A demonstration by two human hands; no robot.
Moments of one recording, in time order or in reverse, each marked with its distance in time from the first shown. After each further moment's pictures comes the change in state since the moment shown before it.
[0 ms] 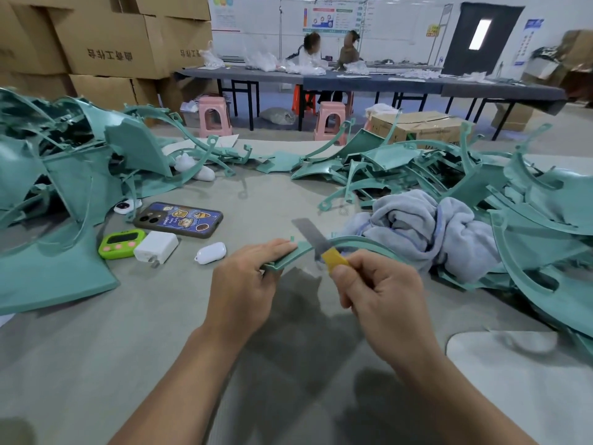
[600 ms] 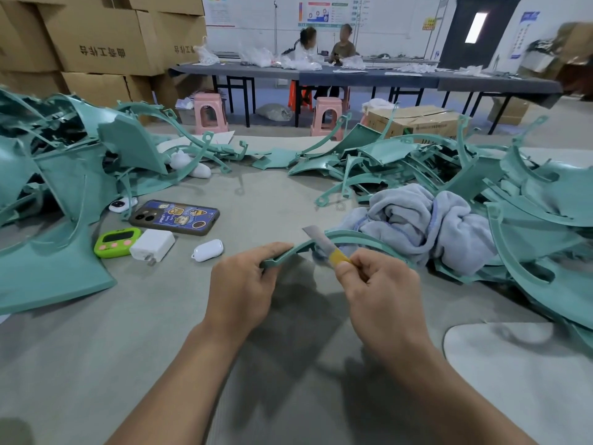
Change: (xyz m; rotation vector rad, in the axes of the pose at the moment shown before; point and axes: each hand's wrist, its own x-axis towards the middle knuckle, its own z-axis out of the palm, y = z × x) left_hand -0.004 -0.005 0.003 0.005 -0.041 -0.091; right_hand 0.002 0.004 0.007 -0.285 0.144 0.111
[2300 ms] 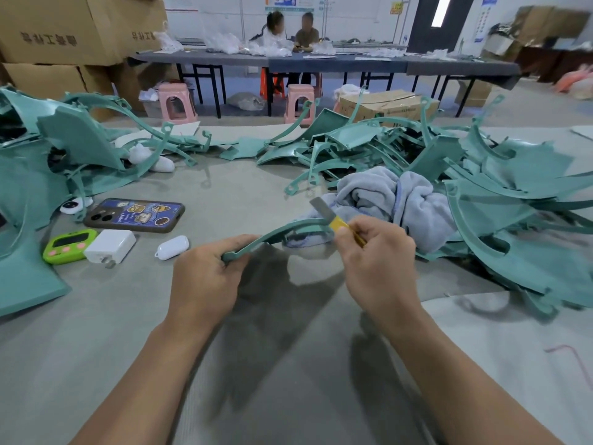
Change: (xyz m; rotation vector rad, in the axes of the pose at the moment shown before) left_hand 0.002 0.006 -0.005 -0.023 -0.036 -0.038; right_hand 0.021 0.018 -0.018 -0.011 0.175 -0.033
